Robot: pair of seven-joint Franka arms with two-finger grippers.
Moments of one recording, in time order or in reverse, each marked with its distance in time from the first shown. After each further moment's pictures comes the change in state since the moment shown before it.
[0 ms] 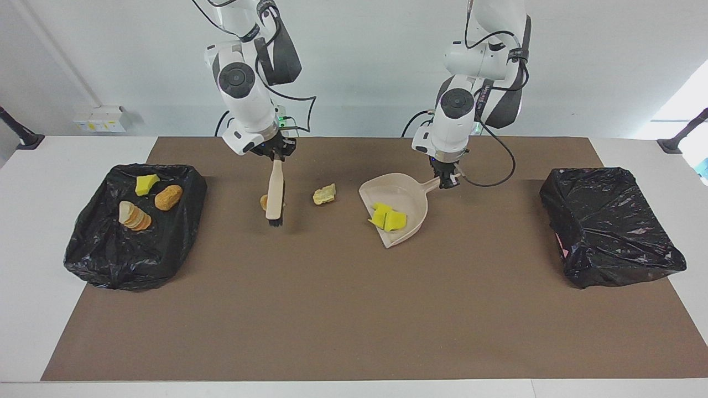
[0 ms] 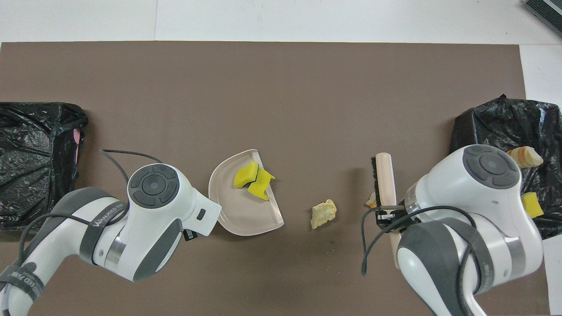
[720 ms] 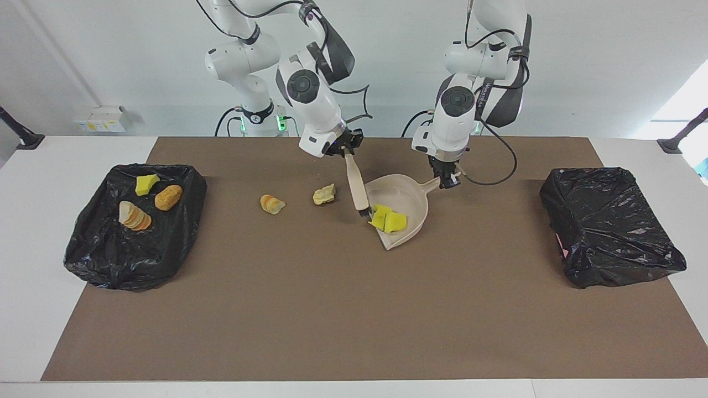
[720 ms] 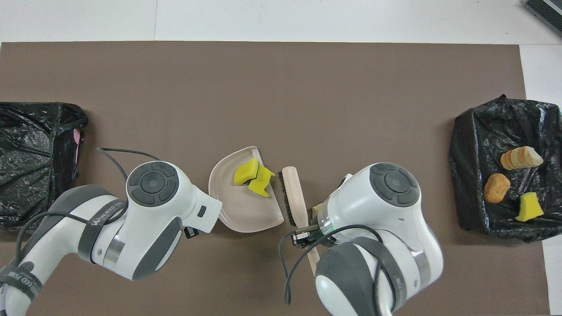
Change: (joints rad) left arm 0.000 0.001 -0.001 0.024 0.002 -0.010 -0.035; right arm 0.273 0.116 0.007 0.106 0.291 0.098 -0.068
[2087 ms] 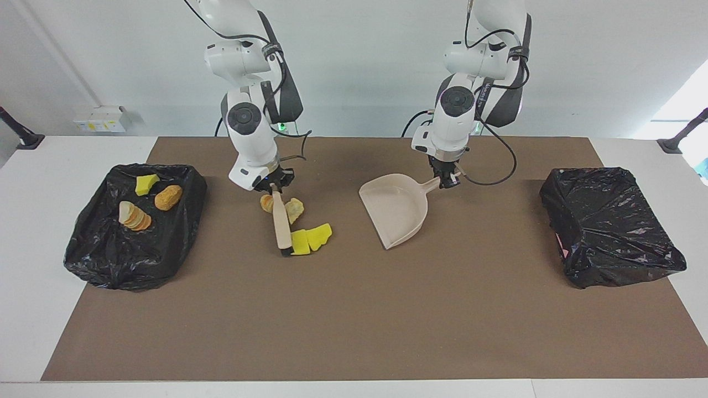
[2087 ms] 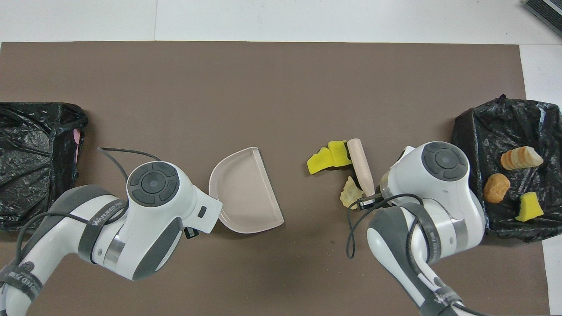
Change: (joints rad) left arm 0.000 0.000 -0.001 0.000 0.000 -0.002 0.005; right arm -0.219 0.080 0.013 -0.094 -0.313 0.185 -0.147
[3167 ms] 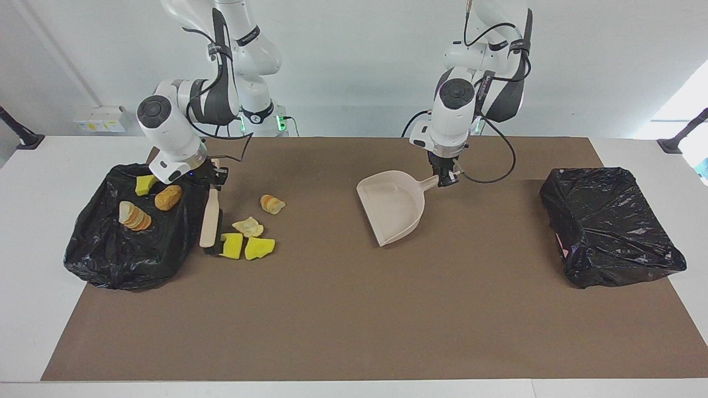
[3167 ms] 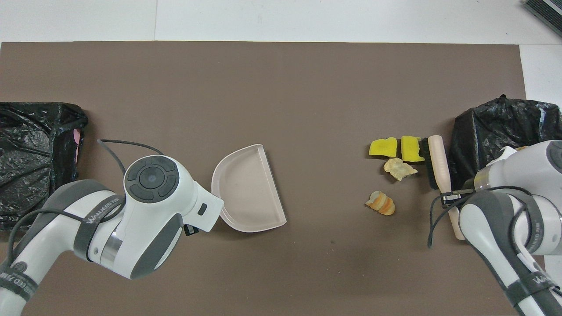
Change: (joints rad) left arm 0.000 0.000 -0.001 0.048 0.000 -0.035 0.048; right arm -0.366 -0.082 -0.022 -0.069 -0.103 -0.015 -0.176
